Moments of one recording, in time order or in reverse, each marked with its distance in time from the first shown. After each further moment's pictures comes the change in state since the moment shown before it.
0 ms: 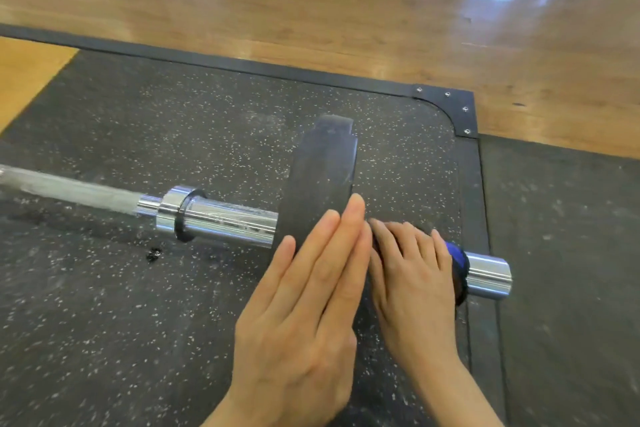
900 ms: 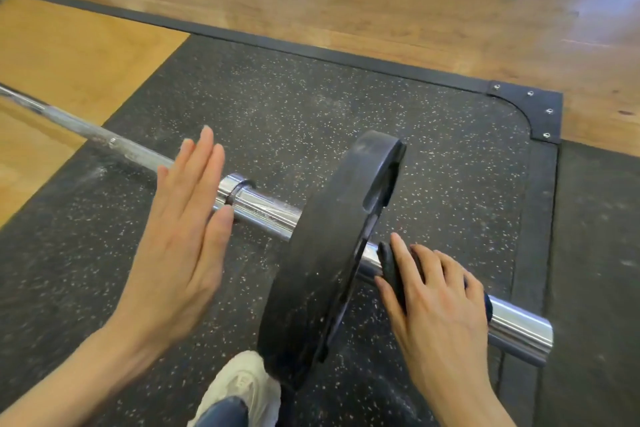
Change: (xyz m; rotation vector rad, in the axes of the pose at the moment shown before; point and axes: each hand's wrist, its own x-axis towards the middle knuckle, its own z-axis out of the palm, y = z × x) left_hand -0.036 -0.076 -0.070 -0.111 -0.132 -0.419; right_hand -0.051 0.012 -0.002 -0.015 0.012 -0.231
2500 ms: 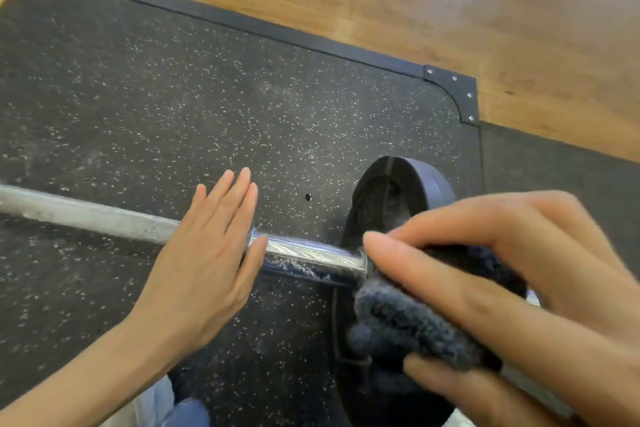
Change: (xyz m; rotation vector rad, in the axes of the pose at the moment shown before) left_hand 0.075 -0.118 0.039 0.170 -0.460 0.309; right_hand 0.124 -0.154 -0.175 0.218 -0.343 -0.404
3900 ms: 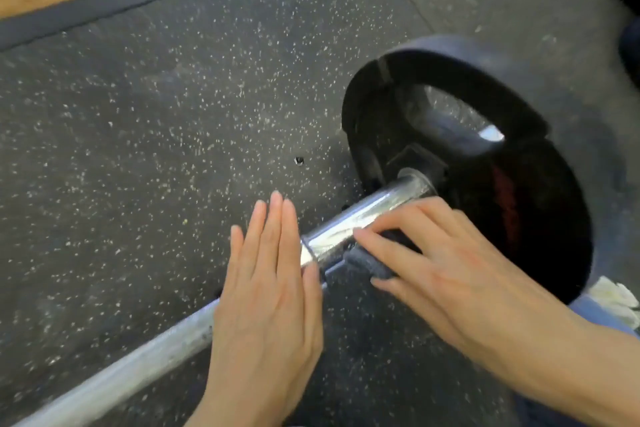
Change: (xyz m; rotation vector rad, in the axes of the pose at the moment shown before) left_hand 0.023 -0.061 0.015 -0.208 -0.156 0.455; right_hand 0.036 -0.028 0.169 -0.170 0.156 0.722
